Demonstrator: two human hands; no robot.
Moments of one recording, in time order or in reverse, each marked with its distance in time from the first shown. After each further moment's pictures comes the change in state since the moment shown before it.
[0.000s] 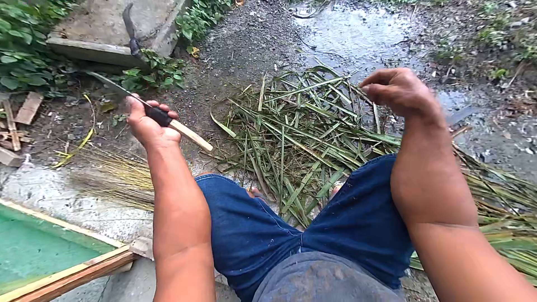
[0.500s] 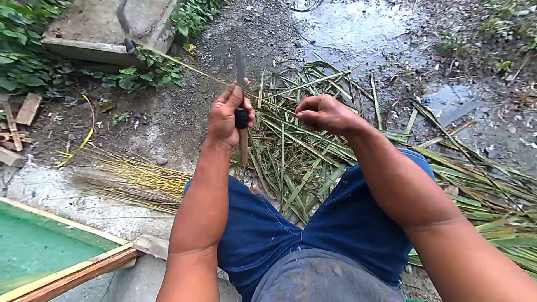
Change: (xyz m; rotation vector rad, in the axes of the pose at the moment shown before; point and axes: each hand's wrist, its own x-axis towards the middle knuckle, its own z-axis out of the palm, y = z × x) left_hand -0.095 -0.051 0.072 0.221 -0.735 -0.332; right_hand 0.003 -0.045 0.112 0.276 -0.409 -0.069
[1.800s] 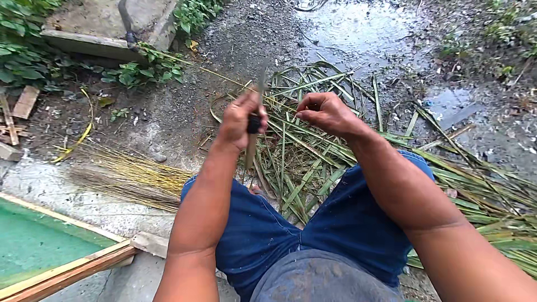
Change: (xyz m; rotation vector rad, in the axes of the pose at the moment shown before) left_hand -0.008 -0.006 0.008 0.030 -0.082 -0.109; right_hand 0.003 -0.002 0.008 -0.121 0.122 -0.175
